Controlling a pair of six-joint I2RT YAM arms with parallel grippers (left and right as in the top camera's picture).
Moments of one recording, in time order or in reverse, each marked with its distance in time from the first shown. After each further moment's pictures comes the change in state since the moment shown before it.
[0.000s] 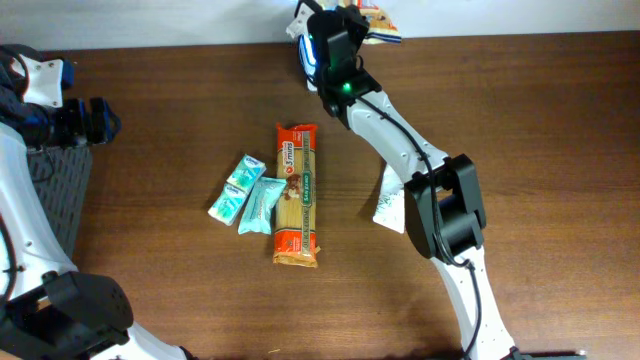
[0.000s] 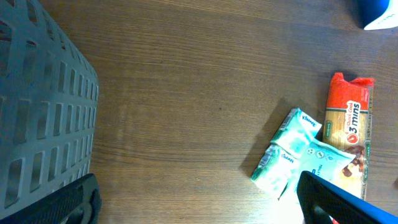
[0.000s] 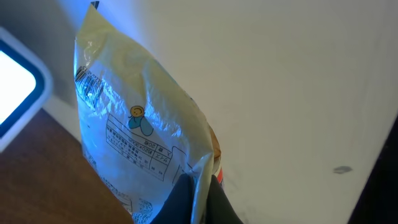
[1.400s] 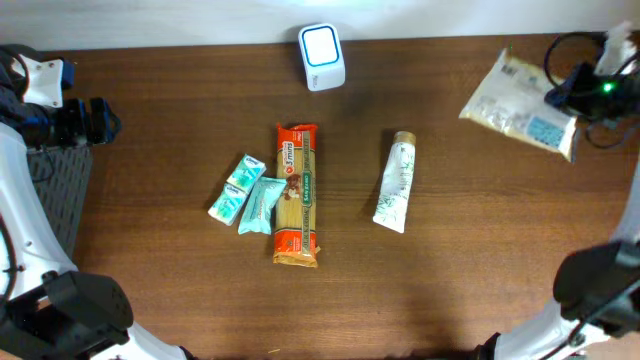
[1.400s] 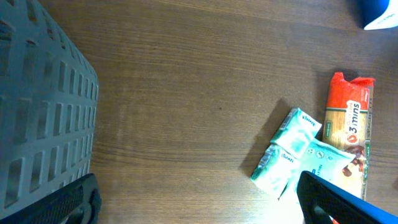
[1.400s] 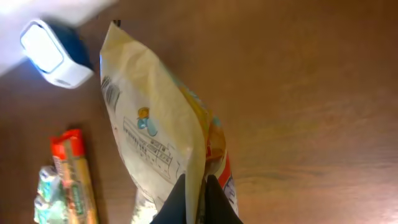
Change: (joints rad) left arm 0.000 0.000 0.000 0.000 0.000 0.000; right arm -0.890 -0.578 -0.175 -1.306 -1.172 1.139
